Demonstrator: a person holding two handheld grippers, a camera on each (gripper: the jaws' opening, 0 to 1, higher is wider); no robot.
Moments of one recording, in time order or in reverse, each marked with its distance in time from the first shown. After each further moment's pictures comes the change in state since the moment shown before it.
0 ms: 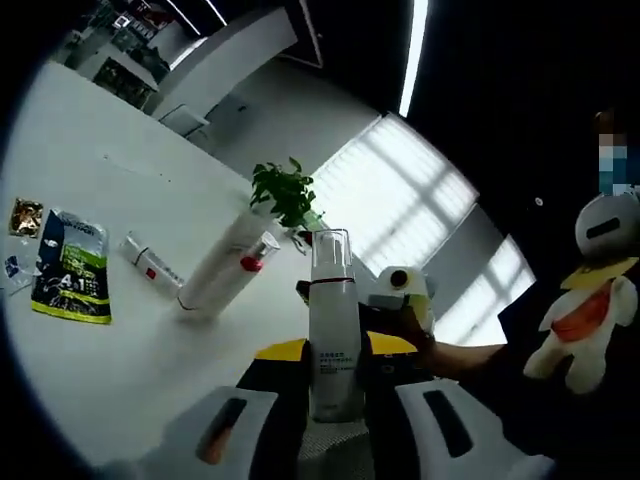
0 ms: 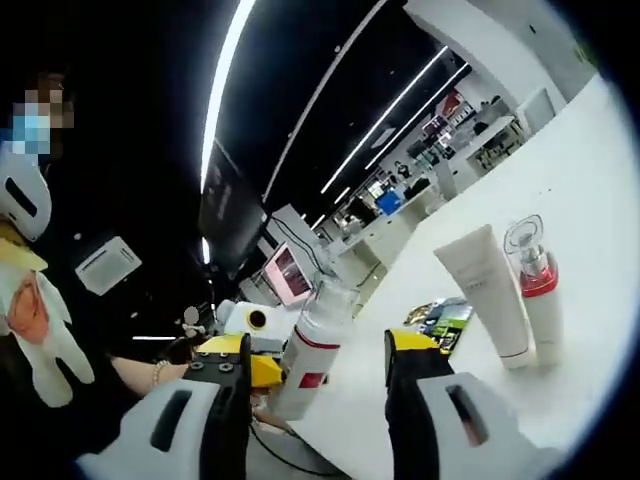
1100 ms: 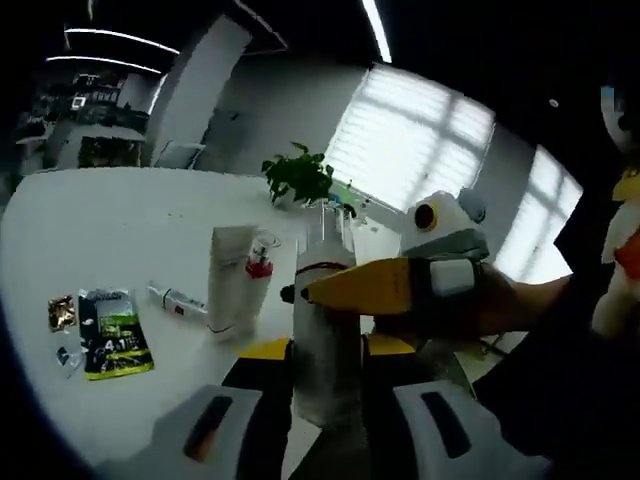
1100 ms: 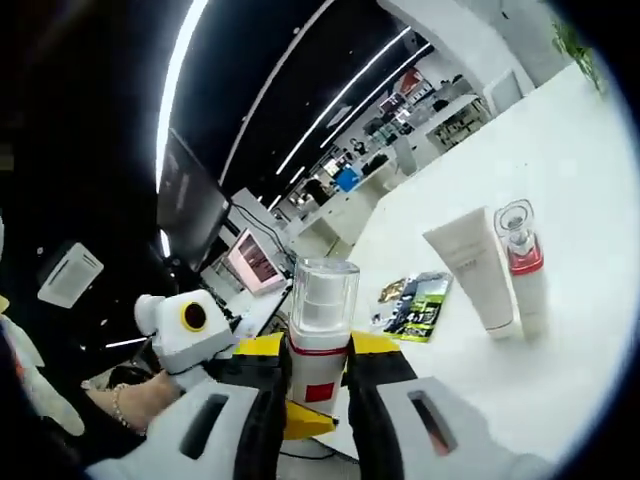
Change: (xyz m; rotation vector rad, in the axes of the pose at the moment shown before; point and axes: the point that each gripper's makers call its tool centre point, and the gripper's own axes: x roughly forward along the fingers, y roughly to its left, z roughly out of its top) left arm 0.022 0.016 -0.008 0.475 0.187 0.397; right arm 0.009 -0.007 -0.013 0.031 0.146 -0.310
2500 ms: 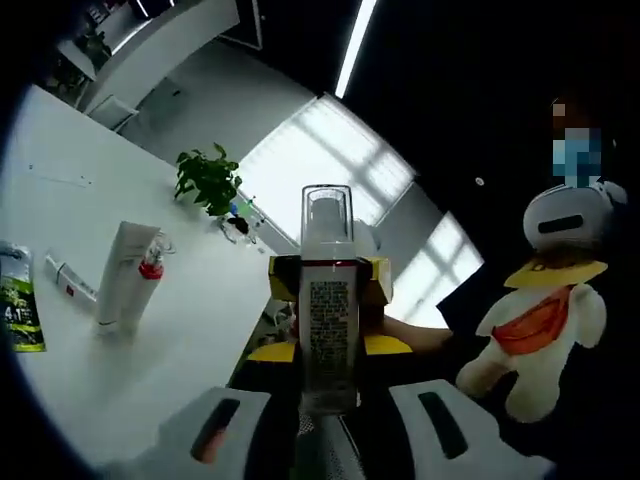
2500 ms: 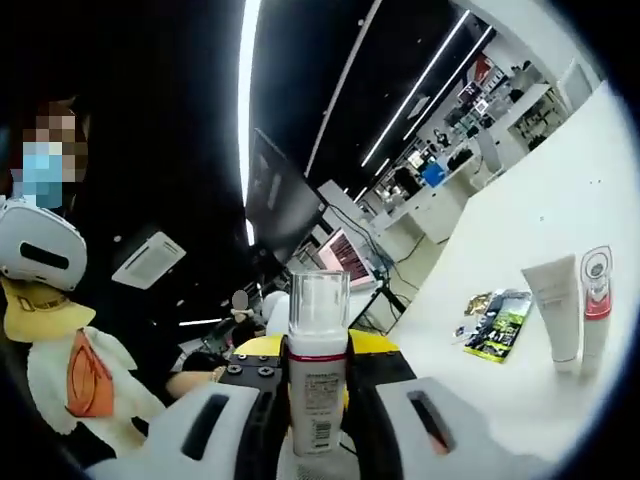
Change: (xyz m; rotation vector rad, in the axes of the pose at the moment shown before) left arm -0.040 -0.066 0.044 -0.359 -0.149 -0.632; right arm -0.028 0.075 0.032 -0.014 -0.018 0.463
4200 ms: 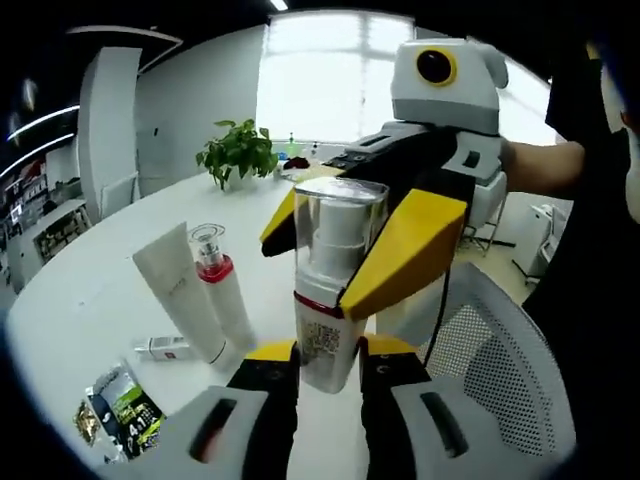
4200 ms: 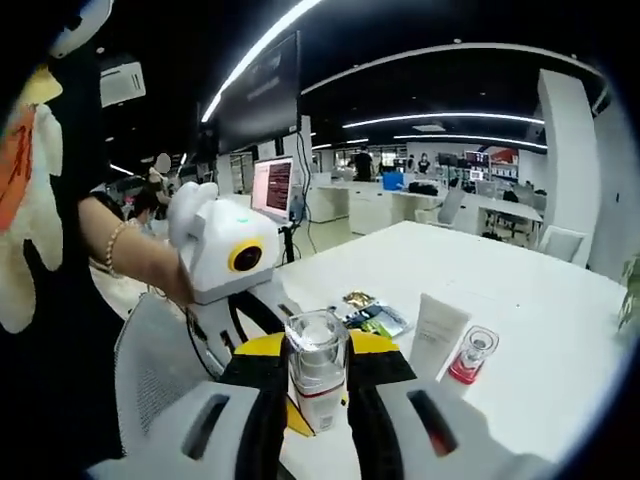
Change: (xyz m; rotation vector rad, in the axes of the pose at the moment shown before) left arm 0.026 0.111 -0.048 0.648 0.419 0.411; right arm -0.039 -0.071 -0.032 -0.690 0.336 -0.355
